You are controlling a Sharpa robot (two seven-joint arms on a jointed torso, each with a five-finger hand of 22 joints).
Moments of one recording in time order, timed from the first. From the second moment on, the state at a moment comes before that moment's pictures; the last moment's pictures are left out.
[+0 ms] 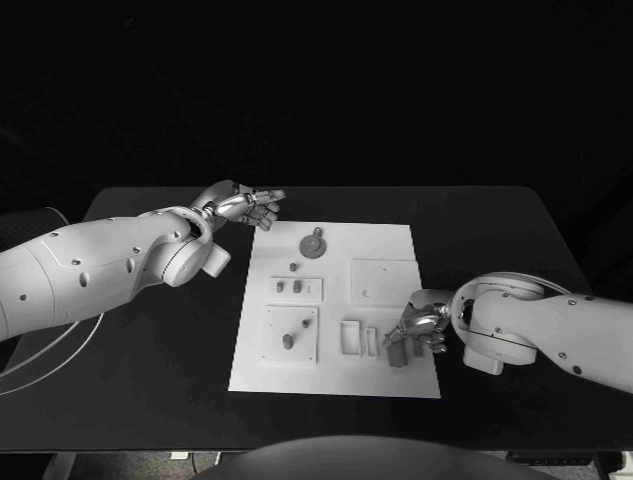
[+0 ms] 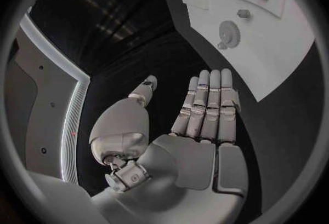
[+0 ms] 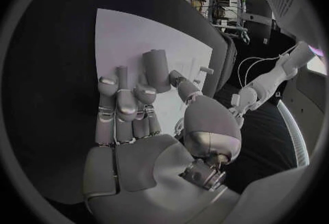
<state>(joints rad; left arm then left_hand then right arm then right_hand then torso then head) 1.23 -0.78 -0.17 1.25 -0.46 -0.28 0.21 0.71 -0.03 0.32 -0.14 0.11 0.83 0.18 0.30 0.44 1.10 0.15 0.11 0.20 0.86 0.14 0.35 0.67 0.08 0.88 0.04 0.14 0.83 1.15 -0.81 -0.22 1.58 -1.00 0.05 -0.53 0.78 -0.04 0.53 -0.26 0.25 1.02 0.08 0.33 0.48 1.23 -0.03 1.15 0.94 1.21 -0.12 1.46 0.92 0.21 1.15 -0.04 0.94 1.30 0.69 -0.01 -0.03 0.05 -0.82</state>
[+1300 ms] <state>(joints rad) 1.23 -0.77 -0.17 1.24 -0.46 -0.28 0.19 0.71 -0.03 0.32 -0.14 0.11 0.83 0.18 0.30 0.44 1.10 0.15 0.10 0.20 0.86 0.14 0.35 0.67 0.07 0.88 0.04 0.14 0.83 1.20 -0.65 -0.22 1.50 -0.73 0.02 -0.54 0.77 -0.03 0.54 -0.26 0.25 1.02 0.08 0.33 0.48 1.23 -0.03 1.15 0.94 1.21 -0.11 1.46 0.92 0.21 1.15 -0.04 0.94 1.30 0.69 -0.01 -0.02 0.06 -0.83</state>
